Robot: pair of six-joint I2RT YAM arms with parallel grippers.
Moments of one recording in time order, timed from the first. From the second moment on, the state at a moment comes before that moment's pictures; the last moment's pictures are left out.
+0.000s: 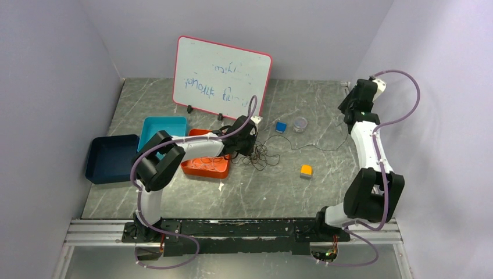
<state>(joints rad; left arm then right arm) -0.83 1.95 1.22 -0.06 -0.02 -0.32 -0.19 1.43 1.20 -0.28 0.24 0.33</state>
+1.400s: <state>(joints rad) -0.83 2.02 1.29 -0.12 -0.03 -0.34 0.02 1.22 1.09 -0.44 -0.32 0.28</state>
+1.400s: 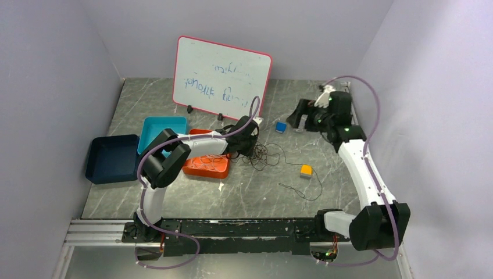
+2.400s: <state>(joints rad) -0.83 2.03 1.30 -0.12 -0.03 -0.34 0.32 1.34 0.78 -0.23 -0.19 0.18</state>
